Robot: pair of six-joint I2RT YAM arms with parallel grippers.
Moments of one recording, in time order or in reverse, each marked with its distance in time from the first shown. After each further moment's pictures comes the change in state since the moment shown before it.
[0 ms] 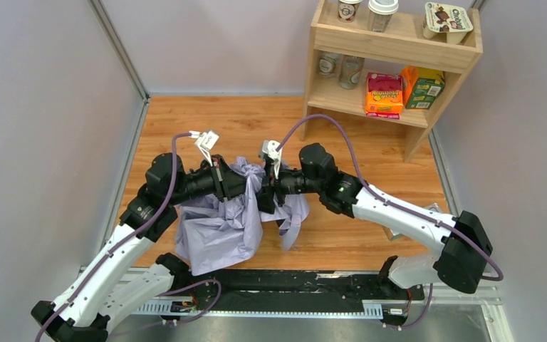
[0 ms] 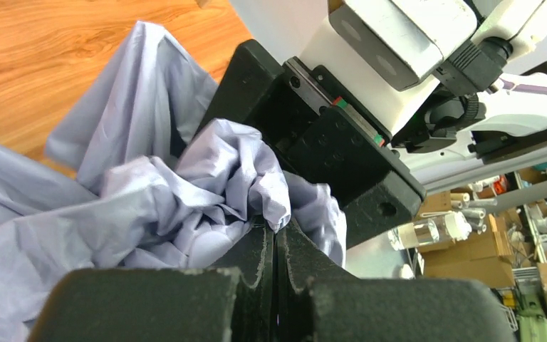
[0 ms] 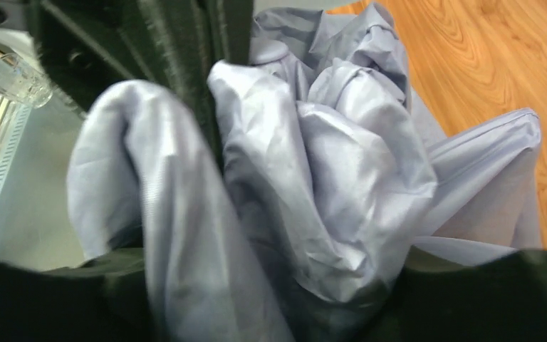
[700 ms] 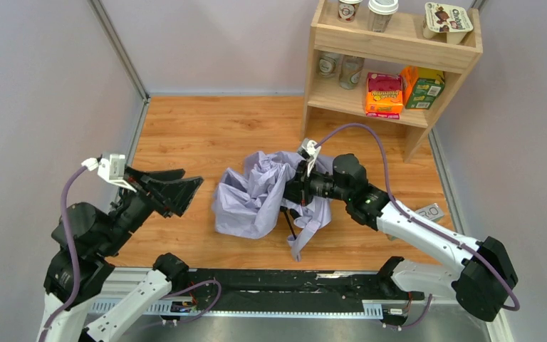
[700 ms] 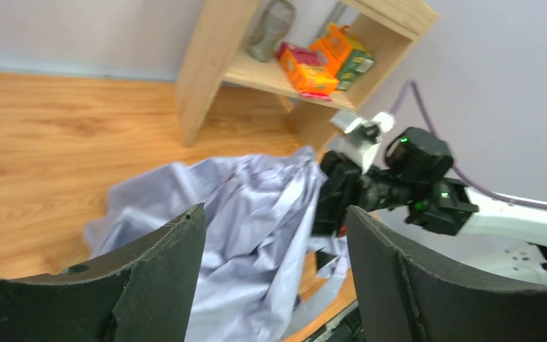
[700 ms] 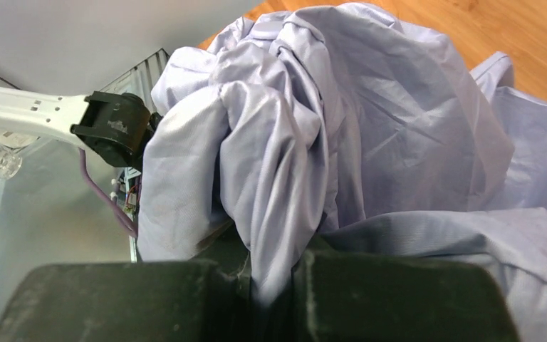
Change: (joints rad) left arm -0.010 -0.277 0.297 -0.362 -0.499 0.189; right arm -0.135 -0.226 -0.288 0.114 0.079 0.175
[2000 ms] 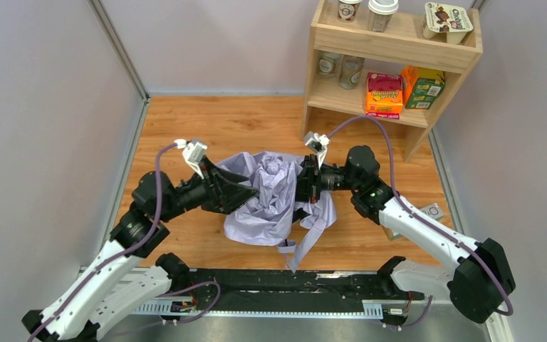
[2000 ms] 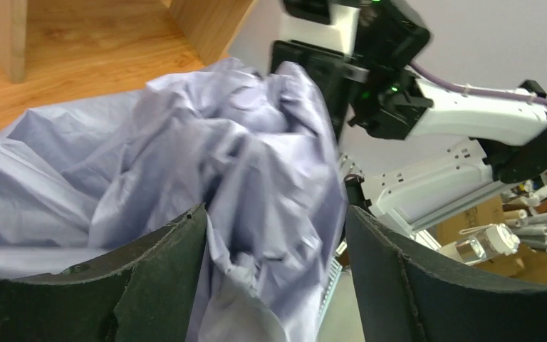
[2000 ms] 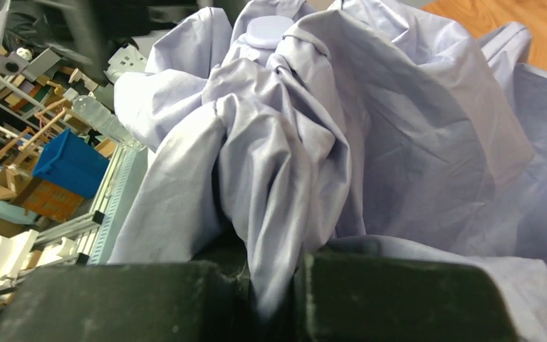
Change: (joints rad) left arm -0.091 0.186 -0.363 0.495 0.331 -0.113; right arm -0.135 -0.018 -0.008 0.215 -0.406 0.202
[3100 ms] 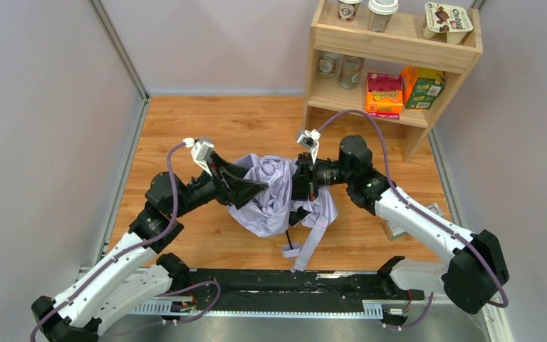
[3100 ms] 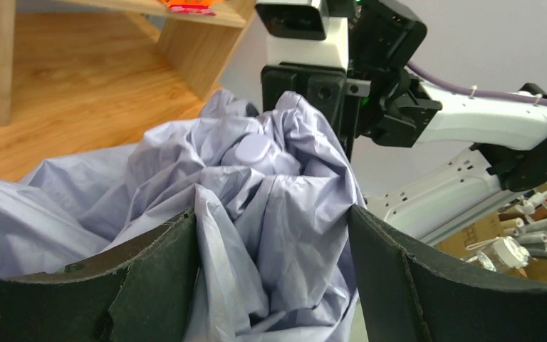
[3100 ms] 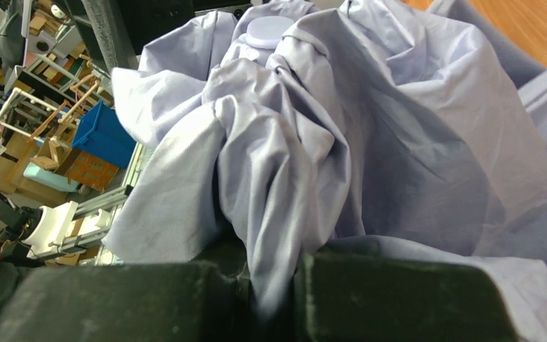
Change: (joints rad) left arm -0.013 0.005 -0.119 0.214 -0.016 0.013; right arm -0.019 0.088 0.105 -0.150 -0.122 -0.013
